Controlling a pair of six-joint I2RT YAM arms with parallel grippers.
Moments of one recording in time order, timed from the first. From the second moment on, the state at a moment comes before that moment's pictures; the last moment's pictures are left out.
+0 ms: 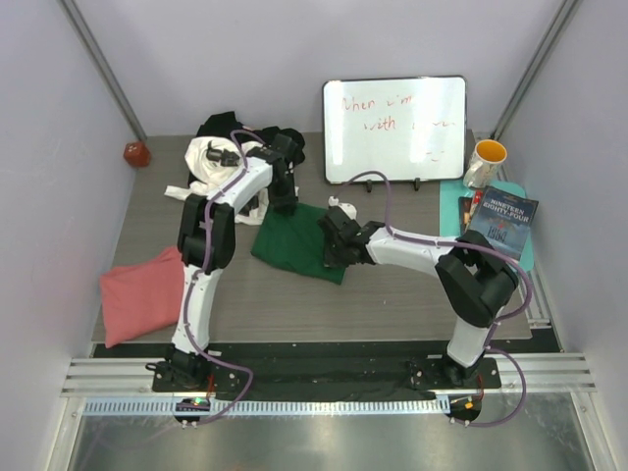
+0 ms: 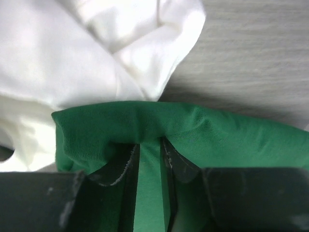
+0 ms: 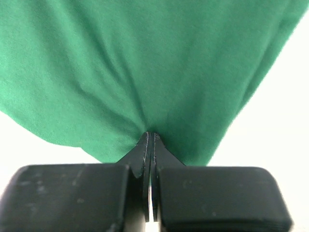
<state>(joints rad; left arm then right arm) -0.40 2.34 2.03 -0.91 0.01 -0.47 0.79 1.78 1.12 -0.34 0.15 0.71</state>
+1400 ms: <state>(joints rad) -0.45 1.97 1.41 -0.87 -0.08 -0.50 0.60 2.02 1.43 -0.52 0.32 0.55</state>
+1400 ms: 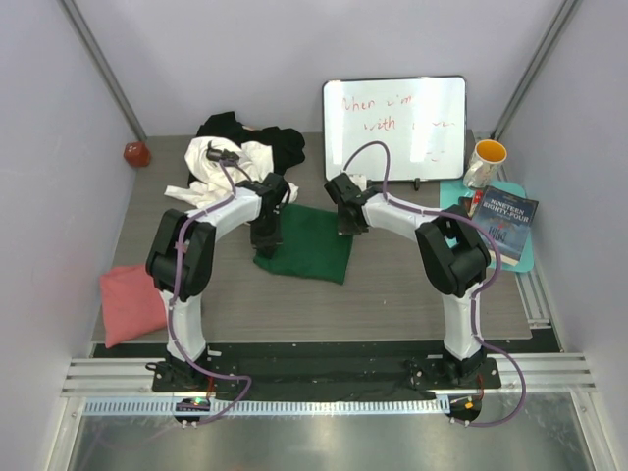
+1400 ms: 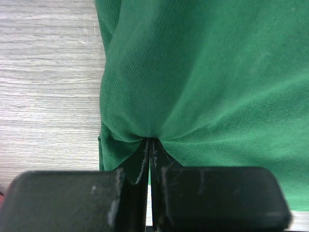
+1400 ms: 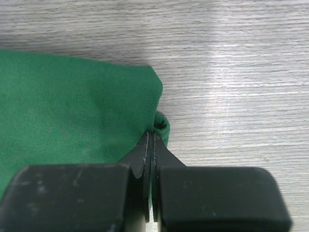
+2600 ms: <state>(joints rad) -0.46 1.69 1.30 -0.95 -0.11 -0.48 0.54 1.56 1.10 -0.46 0.22 0.58</state>
